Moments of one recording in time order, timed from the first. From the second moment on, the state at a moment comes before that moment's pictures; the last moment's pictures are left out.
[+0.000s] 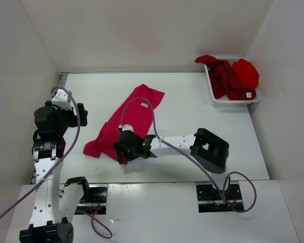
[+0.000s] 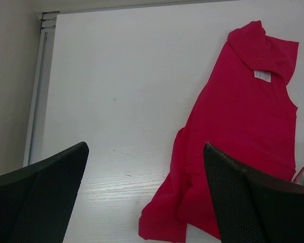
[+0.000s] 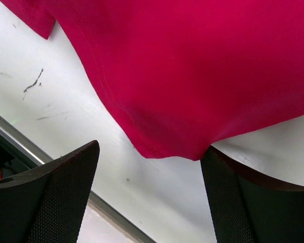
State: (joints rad) left arm 0.20 0.75 0.86 -0.41 0.23 0.09; right arm 1.18 1.90 1.24 -0.23 0.12 0.69
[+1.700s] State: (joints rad) left arm -0.59 1.29 0.77 -0.52 0.03 0.48; right arm 0.50 1.34 1.23 -0.55 0.17 0.63
